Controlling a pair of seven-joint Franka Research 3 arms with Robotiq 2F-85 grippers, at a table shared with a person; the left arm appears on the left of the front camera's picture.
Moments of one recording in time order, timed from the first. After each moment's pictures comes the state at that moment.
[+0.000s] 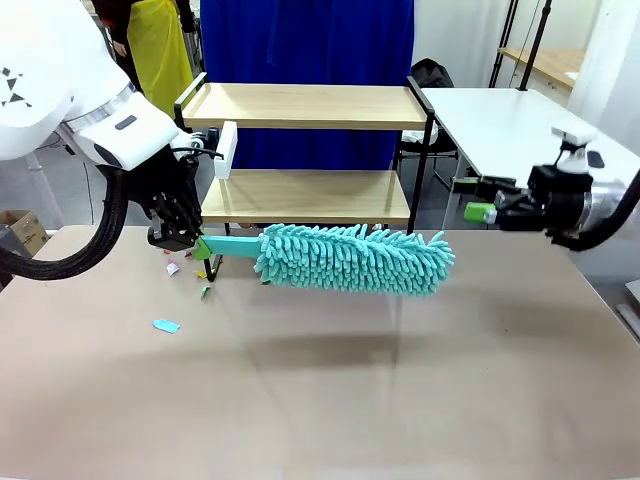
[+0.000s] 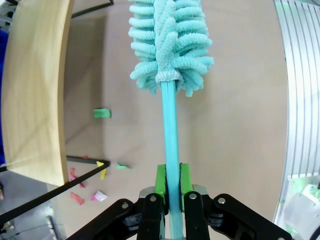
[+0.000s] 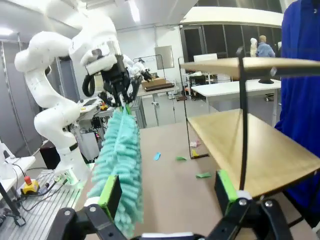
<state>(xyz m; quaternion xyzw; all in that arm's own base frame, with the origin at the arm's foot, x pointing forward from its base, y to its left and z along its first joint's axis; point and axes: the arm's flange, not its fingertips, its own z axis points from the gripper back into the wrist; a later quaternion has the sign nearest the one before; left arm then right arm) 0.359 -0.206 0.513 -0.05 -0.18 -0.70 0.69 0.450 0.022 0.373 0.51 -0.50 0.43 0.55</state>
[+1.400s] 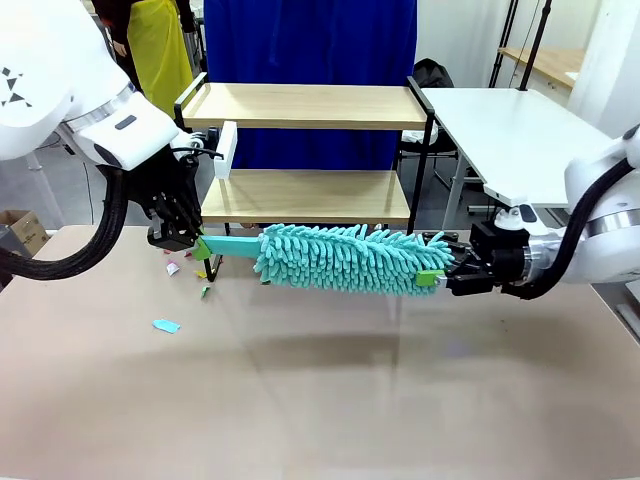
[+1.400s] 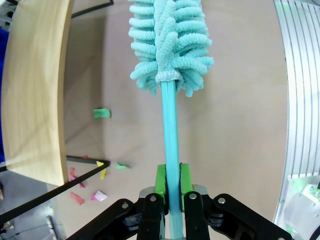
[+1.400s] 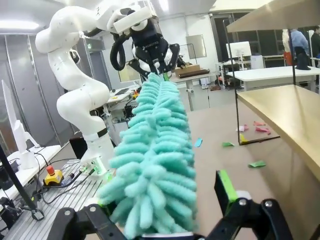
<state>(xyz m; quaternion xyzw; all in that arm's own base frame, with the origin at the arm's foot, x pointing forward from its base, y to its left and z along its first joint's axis) 0.359 -0.206 0.513 -0.05 -0.18 -0.70 0.69 0.419 0.107 0.313 0.57 -0.43 0.47 0.52</state>
